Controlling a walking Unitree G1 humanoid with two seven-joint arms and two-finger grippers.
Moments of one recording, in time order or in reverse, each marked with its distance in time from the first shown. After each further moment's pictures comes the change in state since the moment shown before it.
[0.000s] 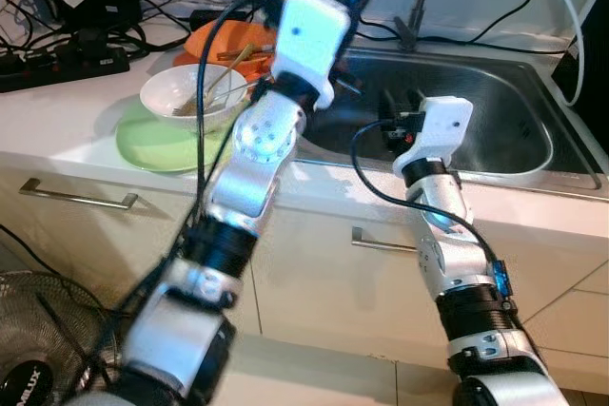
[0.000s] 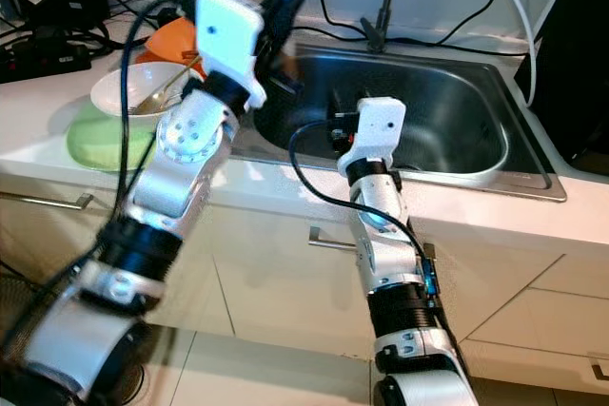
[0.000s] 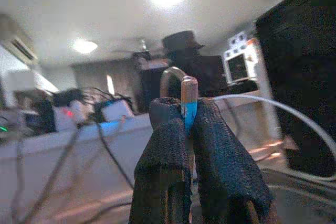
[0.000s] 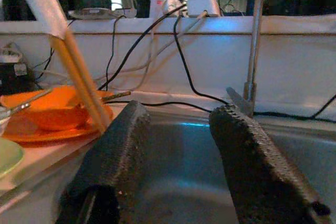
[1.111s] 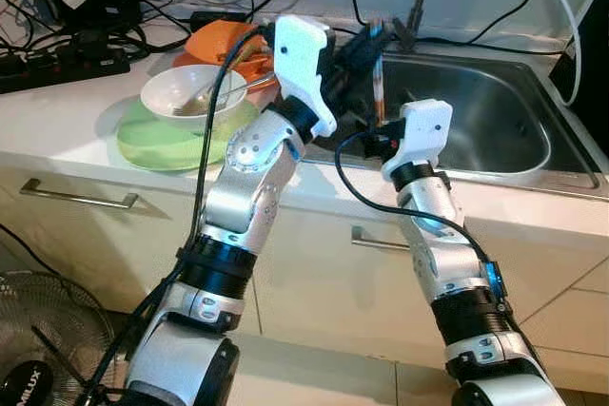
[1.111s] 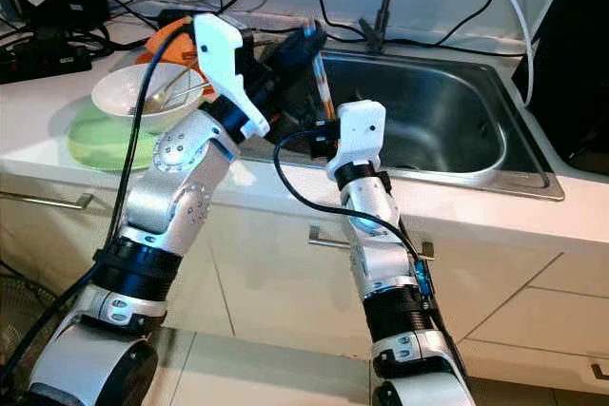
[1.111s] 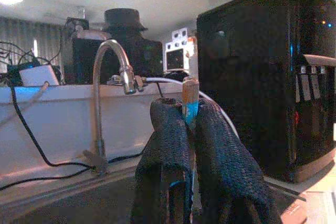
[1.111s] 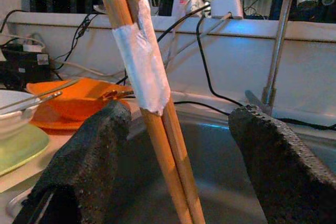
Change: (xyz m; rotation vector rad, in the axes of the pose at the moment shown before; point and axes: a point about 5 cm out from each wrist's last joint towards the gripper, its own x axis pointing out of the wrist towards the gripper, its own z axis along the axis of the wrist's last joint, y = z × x) left arm -0.014 -0.010 -0.008 -0.282 0.072 -0.194; right arm -0.002 0.014 -0.003 -0.023 0.010 0.064
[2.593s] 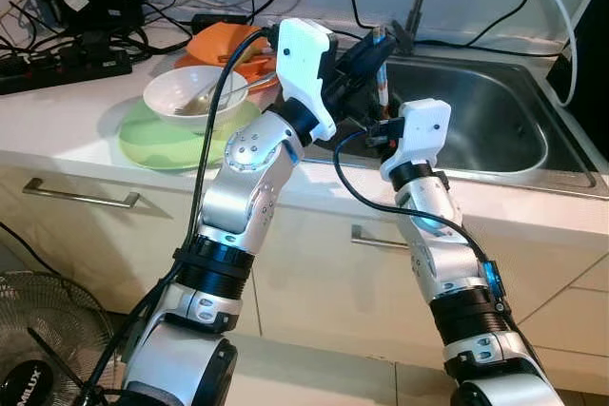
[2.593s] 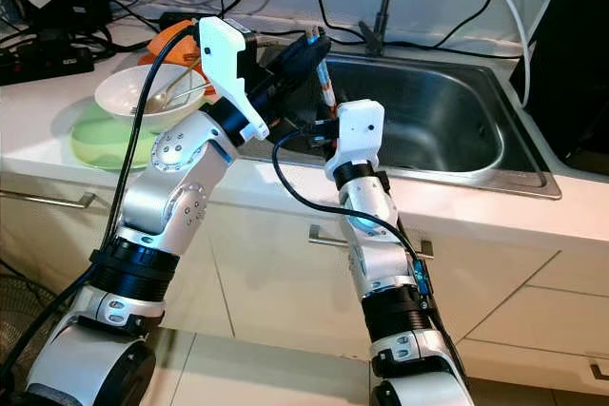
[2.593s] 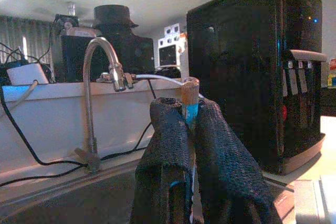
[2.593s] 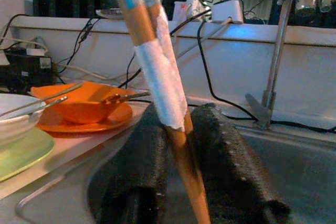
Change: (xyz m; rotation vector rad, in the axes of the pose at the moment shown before) left arm -0.001 -0.001 -0.002 -0.007 0.028 -0.028; right arm 0.001 0.002 0.001 0.003 -0.002 0.001
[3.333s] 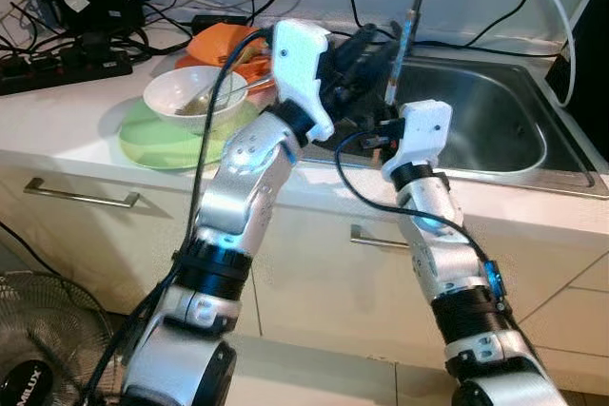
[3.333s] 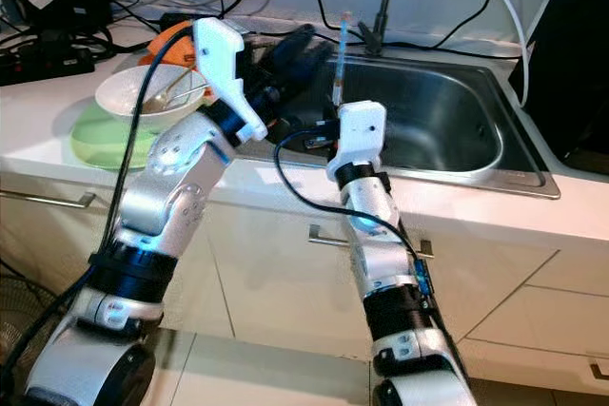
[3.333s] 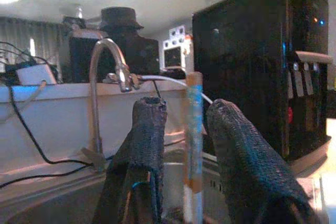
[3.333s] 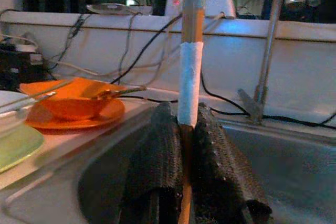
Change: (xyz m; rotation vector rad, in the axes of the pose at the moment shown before) left arm -0.008 0.005 0.001 0.002 -0.022 0.049; right arm 0.002 -0.010 -0.004 -0.009 0.021 -0.043
